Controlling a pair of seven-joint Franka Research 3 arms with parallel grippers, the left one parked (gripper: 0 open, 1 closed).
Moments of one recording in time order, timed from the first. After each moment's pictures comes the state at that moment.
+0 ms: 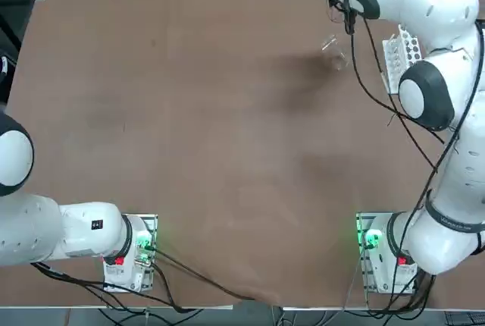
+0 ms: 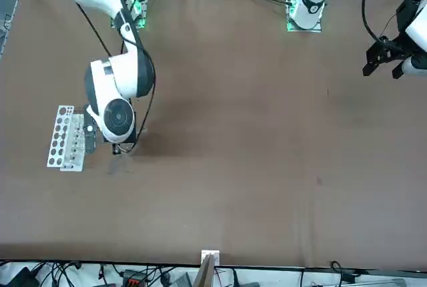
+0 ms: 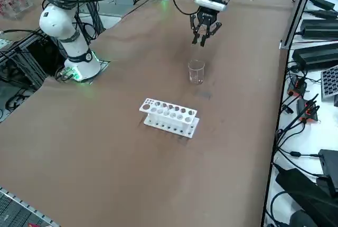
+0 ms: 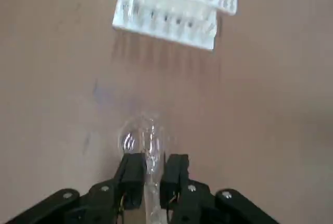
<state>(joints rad) 0.47 0.63 -0.13 -1.31 -0.26 1.62 1.82</state>
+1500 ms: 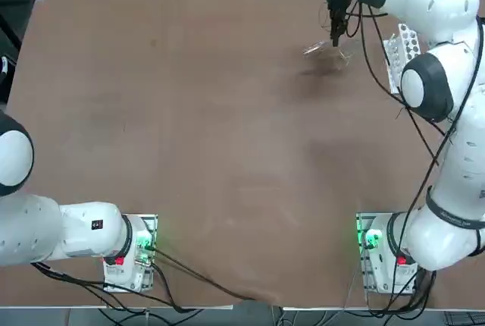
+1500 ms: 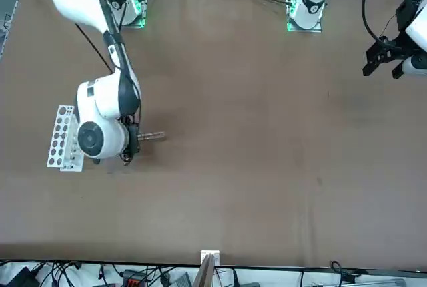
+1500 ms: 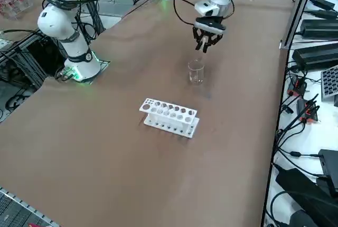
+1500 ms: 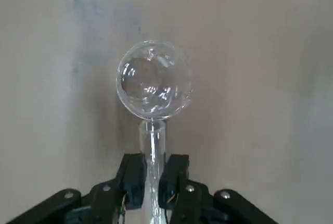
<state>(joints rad) 0.36 0.66 -0.14 -1.36 0.12 1.74 1.64</state>
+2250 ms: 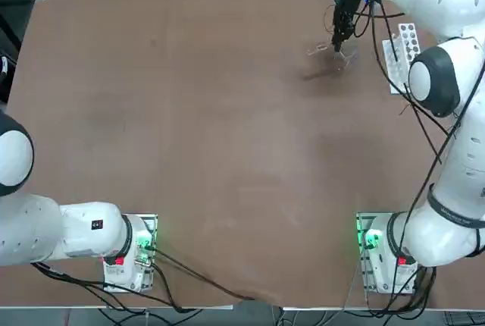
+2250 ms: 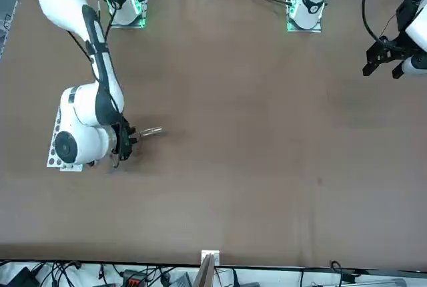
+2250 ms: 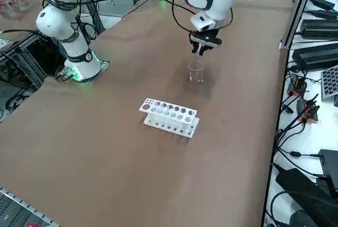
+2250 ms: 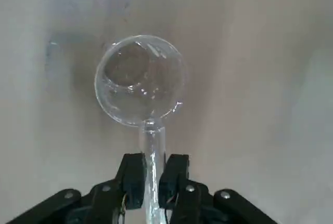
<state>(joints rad) 0.28 0.65 -0.14 -1.42 0.29 1.72 1.46</state>
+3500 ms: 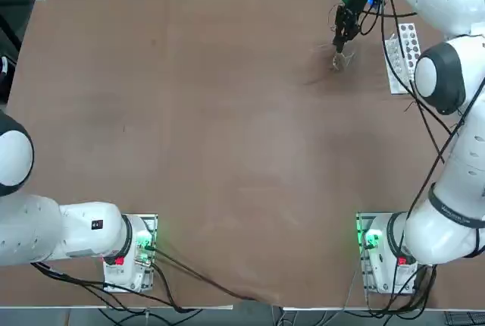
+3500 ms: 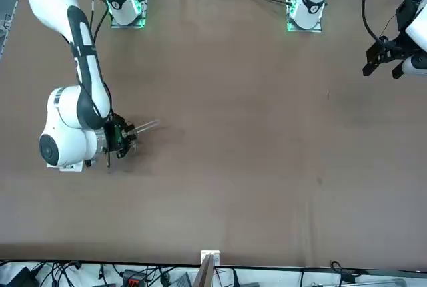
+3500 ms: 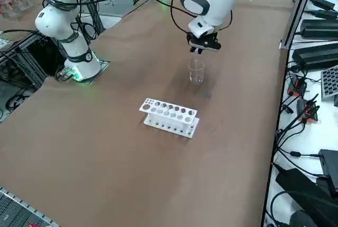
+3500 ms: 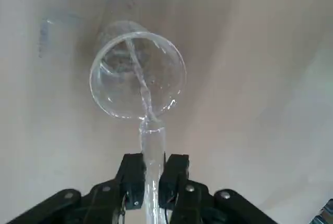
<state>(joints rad) 0.24 0.64 -0.14 -1.43 0.38 1.69 1.31</state>
